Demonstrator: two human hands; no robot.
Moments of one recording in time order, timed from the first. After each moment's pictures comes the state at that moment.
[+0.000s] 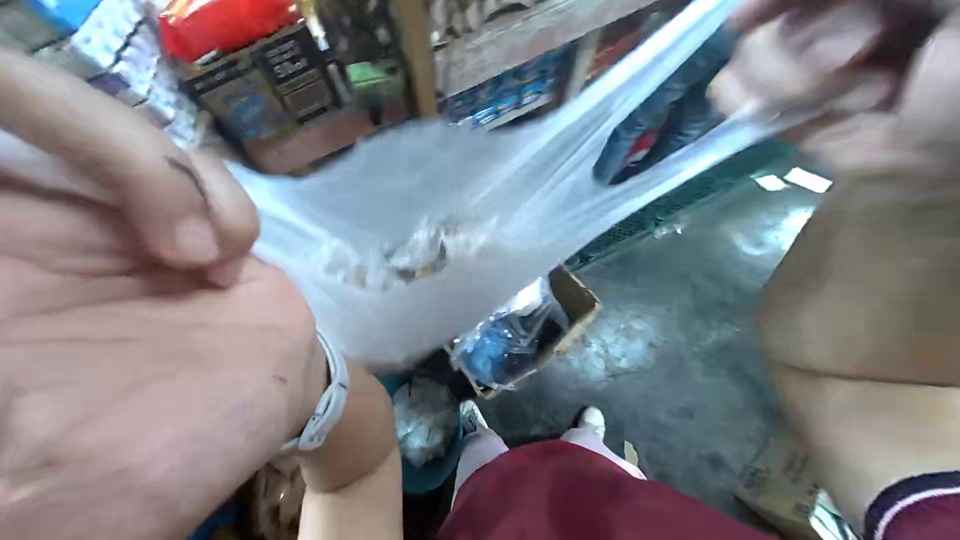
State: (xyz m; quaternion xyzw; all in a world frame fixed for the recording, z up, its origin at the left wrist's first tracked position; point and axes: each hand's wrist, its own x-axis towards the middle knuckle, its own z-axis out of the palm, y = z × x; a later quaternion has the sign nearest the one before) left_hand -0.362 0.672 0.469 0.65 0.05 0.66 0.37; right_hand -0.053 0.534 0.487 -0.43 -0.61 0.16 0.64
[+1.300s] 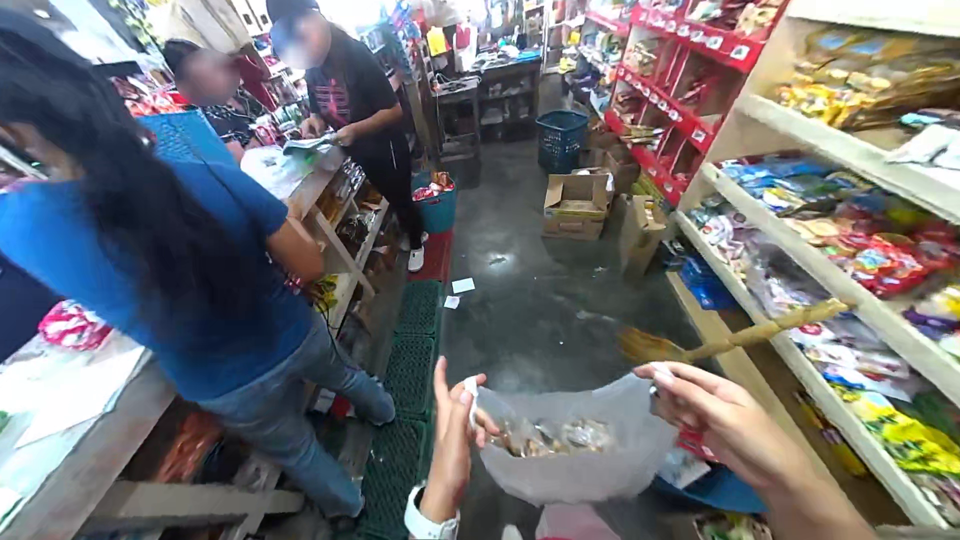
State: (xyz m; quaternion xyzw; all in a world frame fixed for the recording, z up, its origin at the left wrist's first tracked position) left_hand 0.635 0.328 0.269 0.61 -0.05 -0.07 0.79; right_hand 0.600 0.022 0.282 -0.68 0.10 -0.05 0.73
